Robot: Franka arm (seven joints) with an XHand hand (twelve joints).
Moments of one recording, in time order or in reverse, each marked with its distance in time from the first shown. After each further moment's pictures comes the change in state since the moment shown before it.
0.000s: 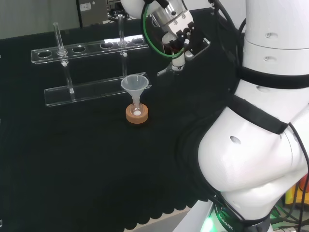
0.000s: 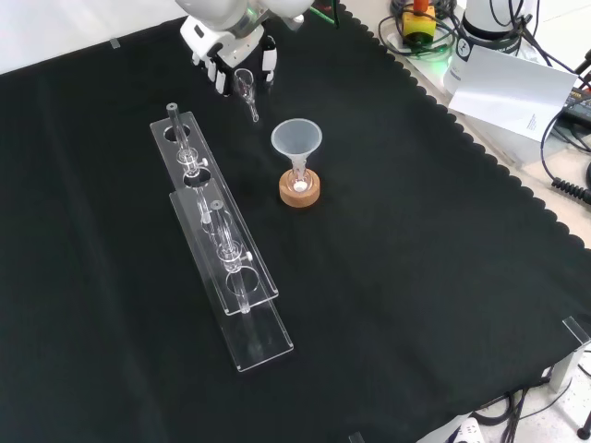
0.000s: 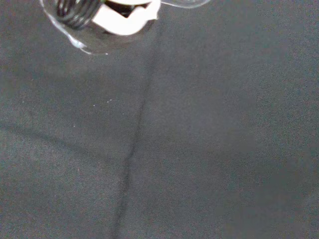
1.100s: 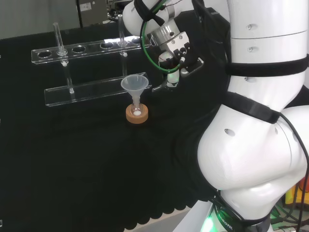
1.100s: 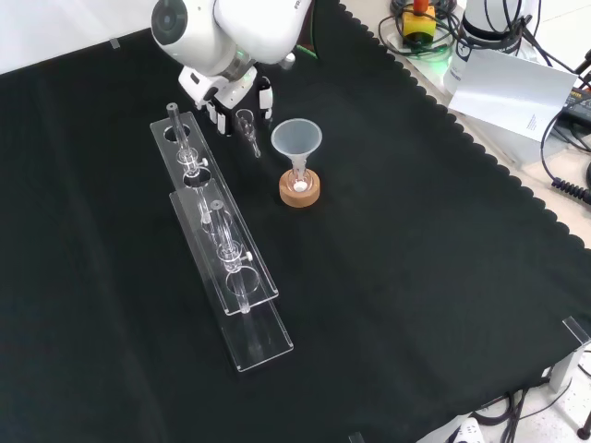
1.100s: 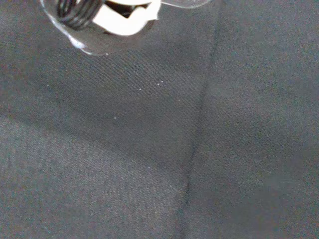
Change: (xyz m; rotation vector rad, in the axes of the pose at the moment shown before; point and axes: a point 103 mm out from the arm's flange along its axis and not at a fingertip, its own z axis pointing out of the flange) arm 0.031 0.057 0.051 0.040 0.088 -0.086
